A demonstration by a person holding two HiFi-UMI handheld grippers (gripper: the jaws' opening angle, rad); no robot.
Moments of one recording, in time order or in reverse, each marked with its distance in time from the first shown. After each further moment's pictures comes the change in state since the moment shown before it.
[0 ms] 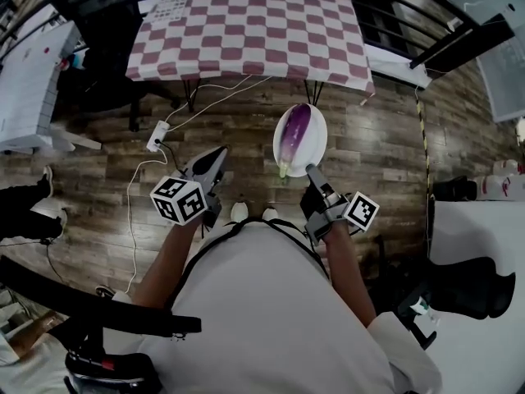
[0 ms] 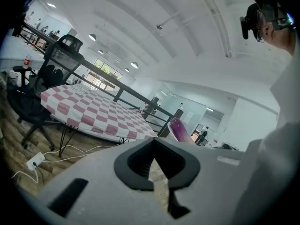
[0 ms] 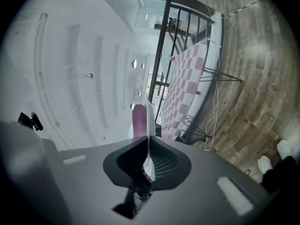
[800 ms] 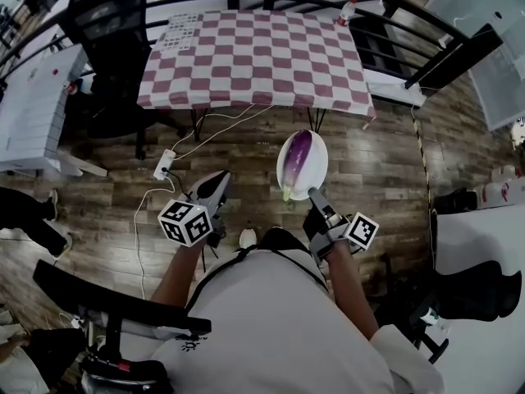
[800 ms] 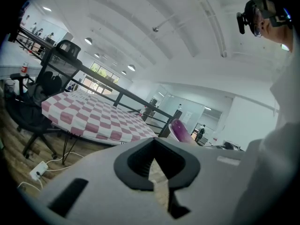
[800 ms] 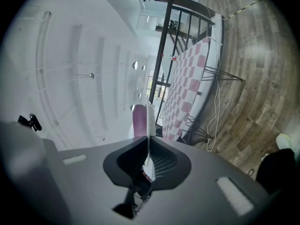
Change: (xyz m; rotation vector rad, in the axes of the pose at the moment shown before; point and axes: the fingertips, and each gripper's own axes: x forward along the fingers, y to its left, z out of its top) left arm -0.033 0.026 0.026 0.051 -0.016 -0.019; right arm 0.023 0.016 -0.031 -0.020 -0.028 0.001
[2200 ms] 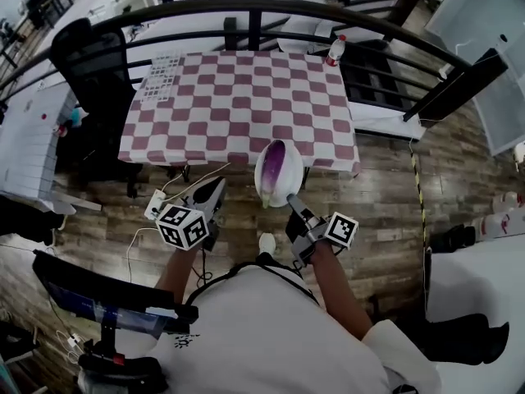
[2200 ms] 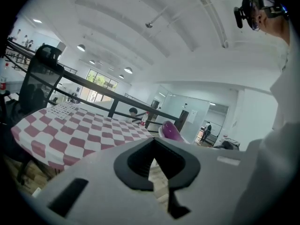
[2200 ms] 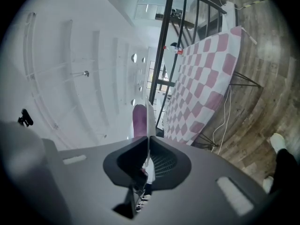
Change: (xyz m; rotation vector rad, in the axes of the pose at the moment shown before) left arm 0.215 0.031 0.113 0.102 -0.014 0.045; right arm 0.143 -0.019 0.189 -0.001 0.110 0.021
